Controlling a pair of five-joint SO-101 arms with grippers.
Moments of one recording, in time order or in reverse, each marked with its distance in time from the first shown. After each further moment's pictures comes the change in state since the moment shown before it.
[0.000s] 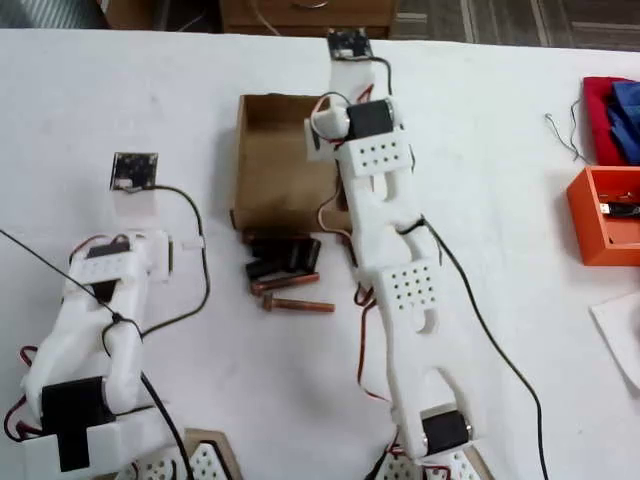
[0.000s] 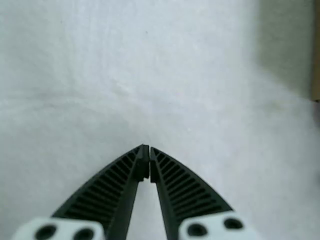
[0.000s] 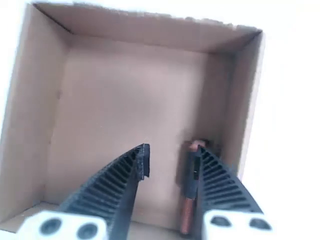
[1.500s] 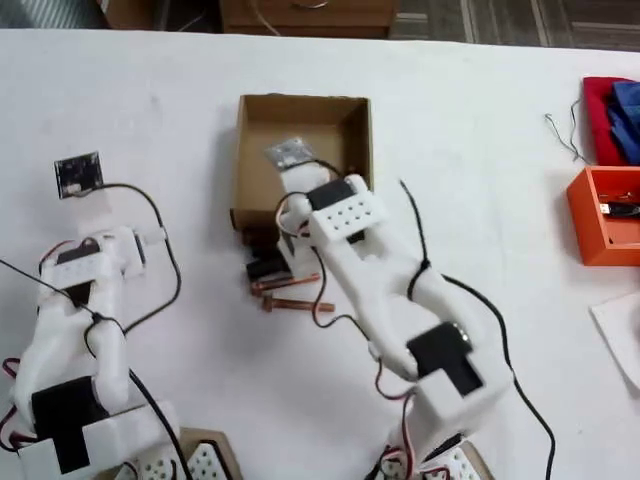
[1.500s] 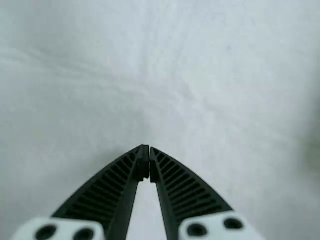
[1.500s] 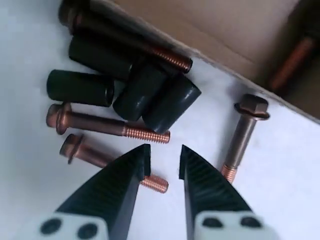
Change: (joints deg) left arm -8.0 0.0 -1.3 0.0 9.0; right arm -12.5 -55.2 104.7 -27.1 5.2
